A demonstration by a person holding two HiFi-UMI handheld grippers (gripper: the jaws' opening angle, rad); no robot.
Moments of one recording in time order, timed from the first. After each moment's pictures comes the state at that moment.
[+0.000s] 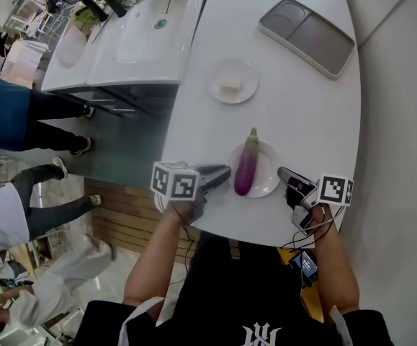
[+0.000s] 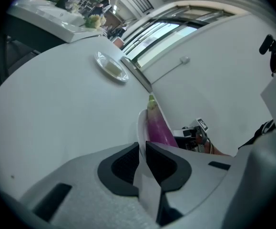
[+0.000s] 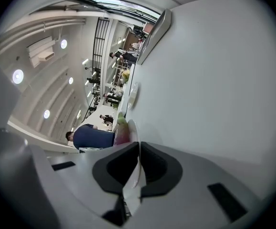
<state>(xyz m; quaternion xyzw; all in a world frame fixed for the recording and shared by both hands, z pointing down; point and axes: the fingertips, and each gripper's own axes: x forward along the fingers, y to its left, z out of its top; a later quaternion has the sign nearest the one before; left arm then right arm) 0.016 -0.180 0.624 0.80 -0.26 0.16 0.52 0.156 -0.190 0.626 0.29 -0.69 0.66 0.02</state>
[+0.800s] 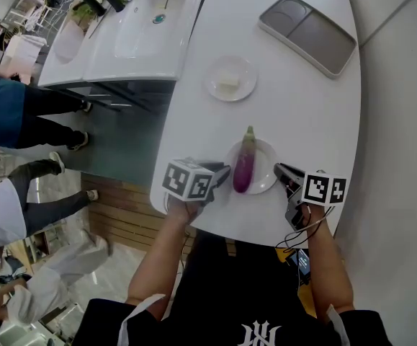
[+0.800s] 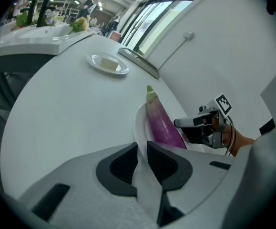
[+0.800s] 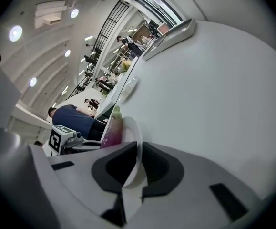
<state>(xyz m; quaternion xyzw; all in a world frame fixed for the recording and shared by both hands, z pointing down) 0.024 -0.178 0.640 0.78 -0.30 0.29 0.47 0.158 -0.196 0.641 0.35 -0.73 0.57 0.15</state>
